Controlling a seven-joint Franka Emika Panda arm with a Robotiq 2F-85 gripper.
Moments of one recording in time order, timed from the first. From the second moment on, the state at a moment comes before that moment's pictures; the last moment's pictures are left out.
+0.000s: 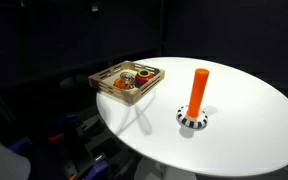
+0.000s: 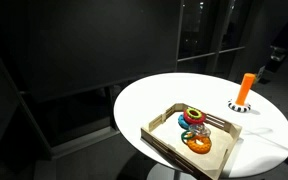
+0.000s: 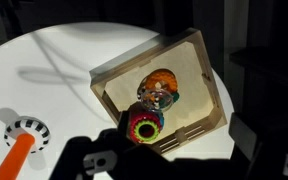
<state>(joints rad) 0.11 -0.65 0.20 -2.62 0.27 2.13 0.38</state>
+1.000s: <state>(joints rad) 0.07 -0.60 0.21 -2.58 0.21 2.15 0.39</state>
